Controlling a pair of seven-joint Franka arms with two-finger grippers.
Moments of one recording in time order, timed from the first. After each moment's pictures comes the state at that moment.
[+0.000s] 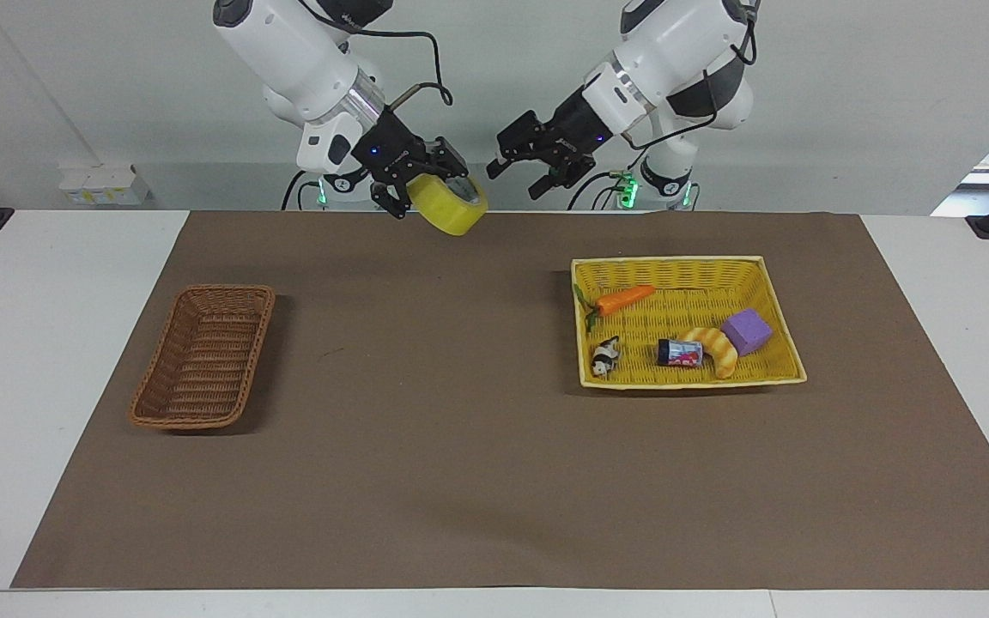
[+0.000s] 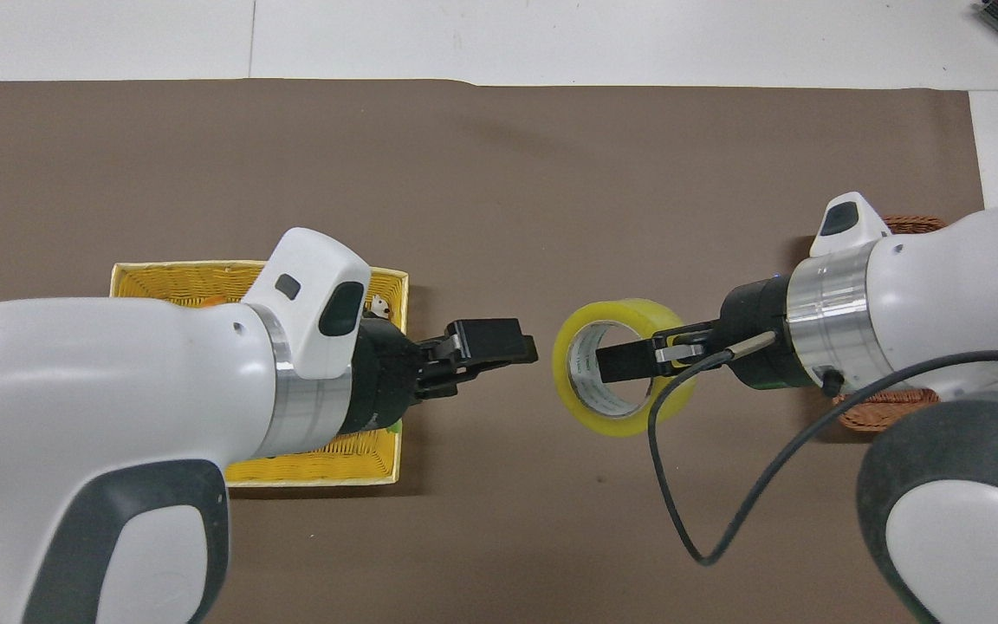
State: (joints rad) left arm -0.53 -0.15 -0.03 -1.90 -0.64 2.10 -0.55; right arm 0.29 -0.11 -0.03 -1.81 0.55 1.78 -0.01
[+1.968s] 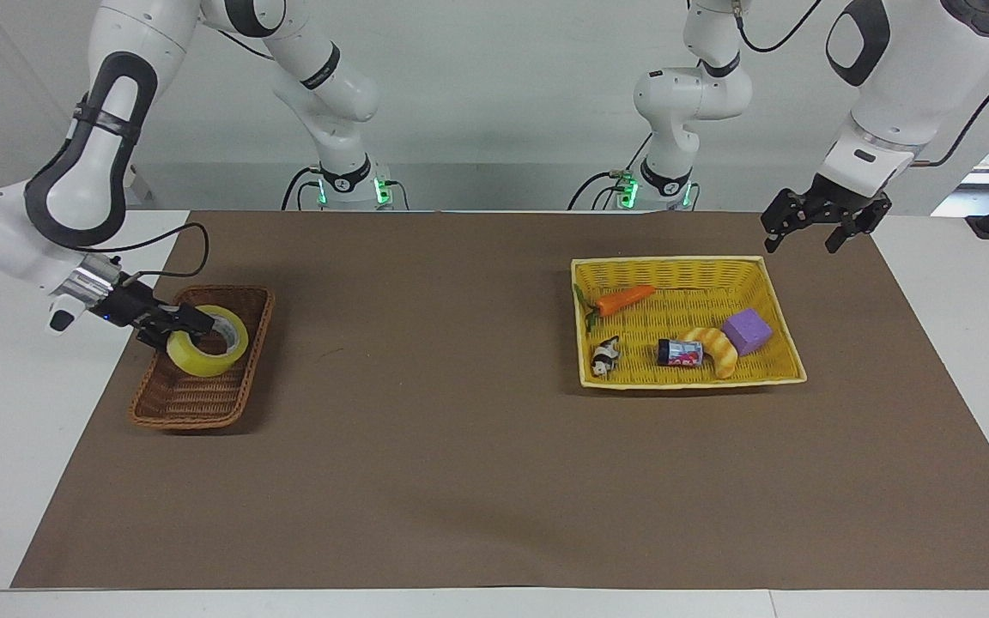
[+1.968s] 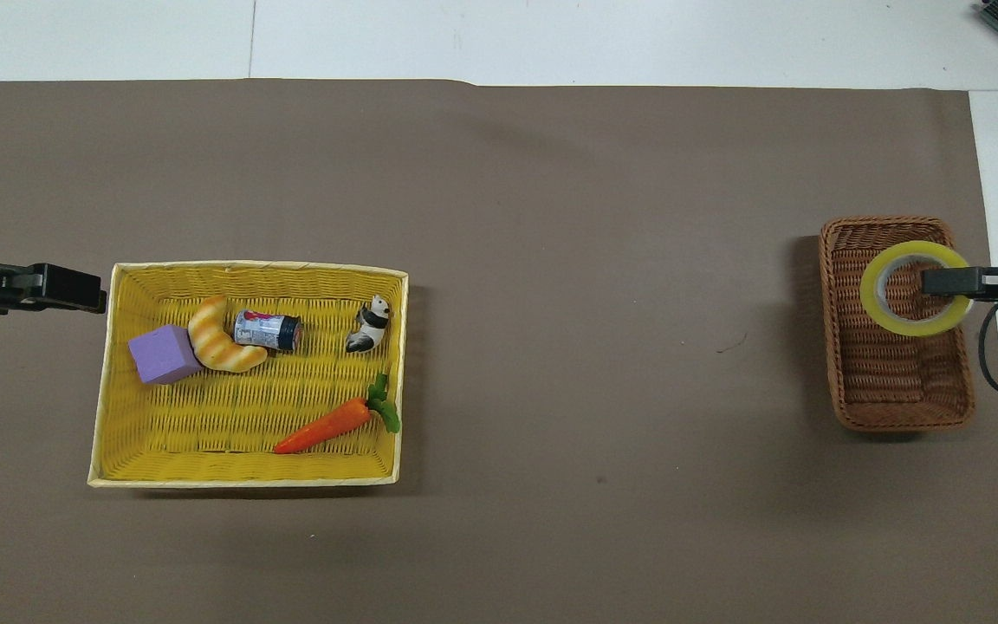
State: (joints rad) left arm -0.05 -0.07 -0.01 -1.72 -0.02 1.67 0.00; right arm -0.41 0.32 -0.04 -1.82 0.61 1.88 -0.68
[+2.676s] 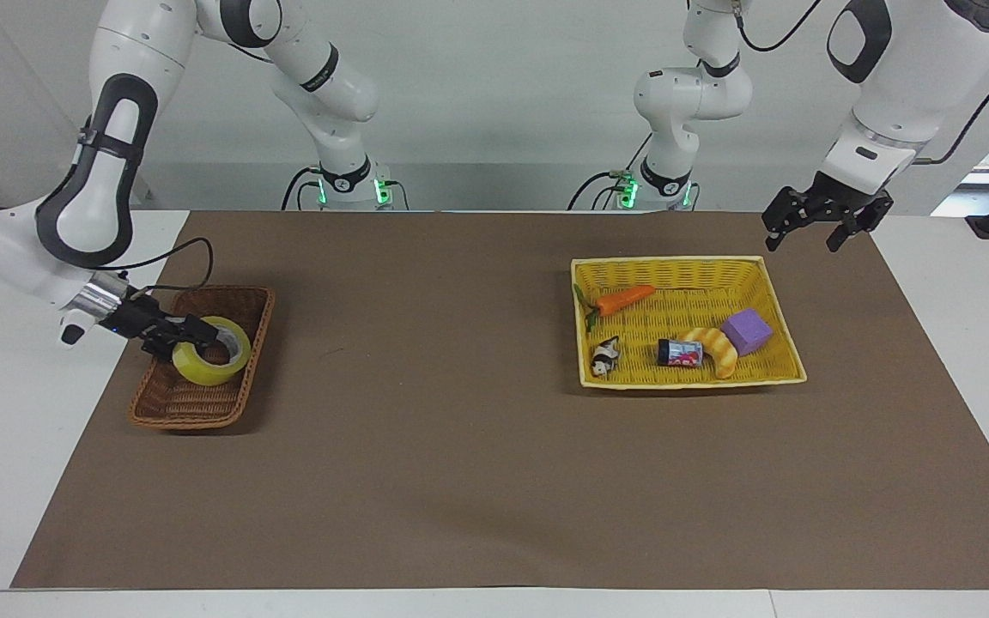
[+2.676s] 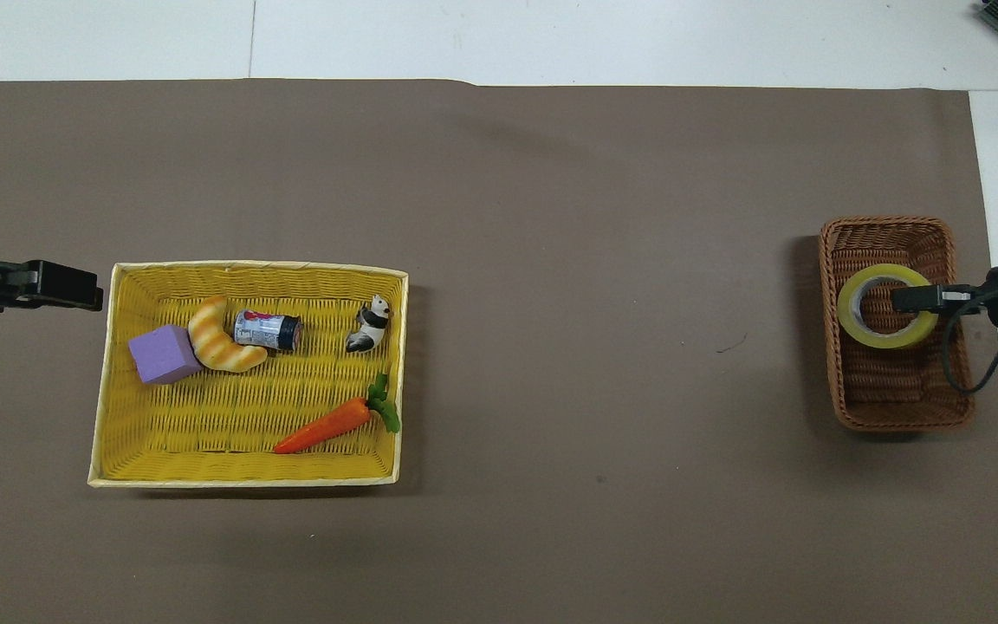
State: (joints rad) left arm -0.05 -0.07 -0.01 -1.71 -0.02 1.67 0.00; right arm -0.41 0.37 -0.04 -1.82 0.60 1.91 -0.71
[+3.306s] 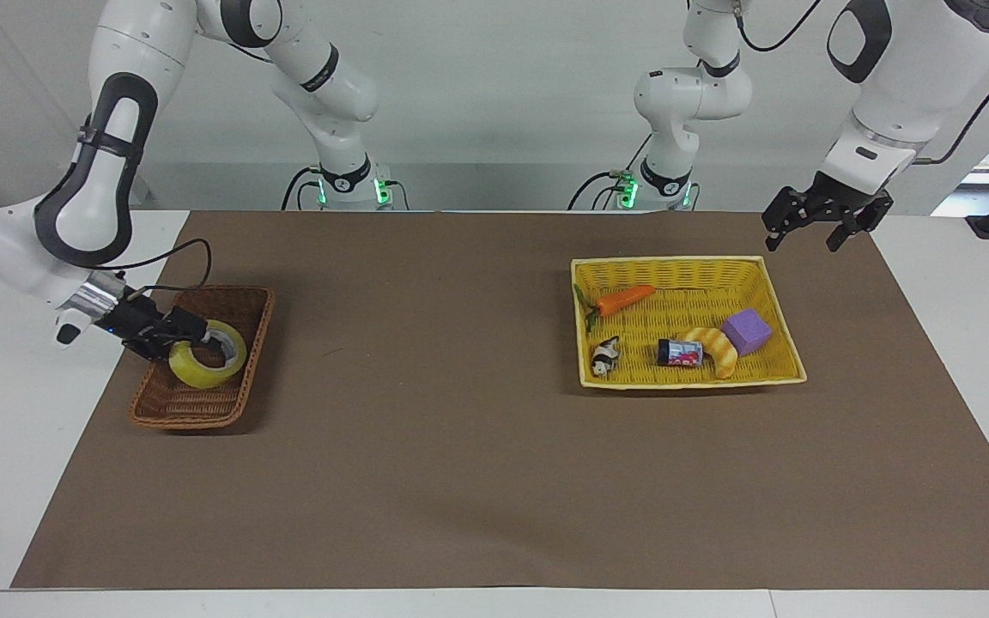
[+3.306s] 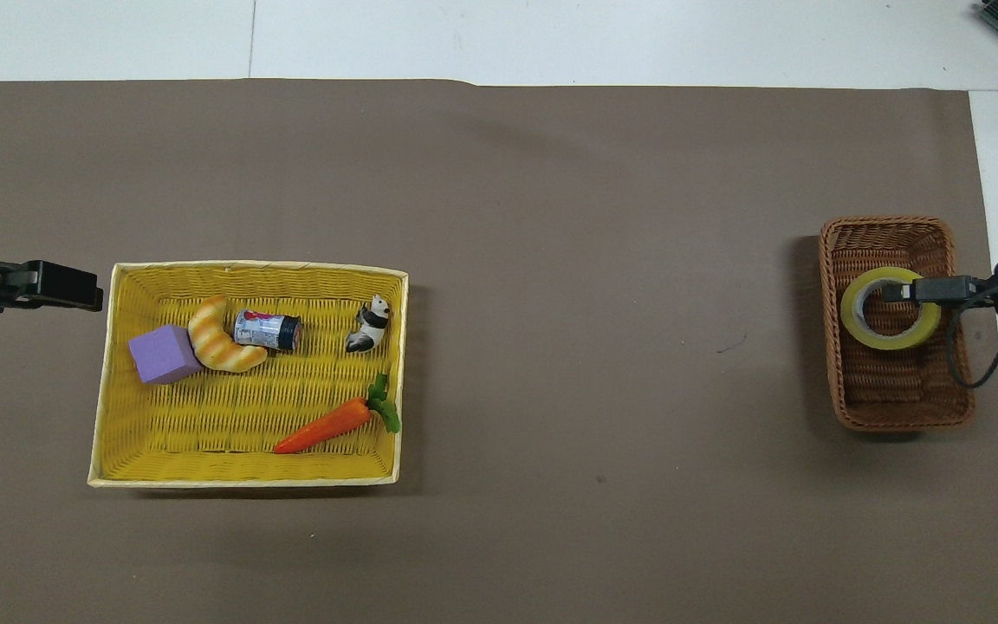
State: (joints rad) left arm -0.05 -0.07 -0.01 -1.71 -0.02 1.67 0.00; right arm -0.41 0.37 -0.04 -1.79 0.60 1.93 -0.71
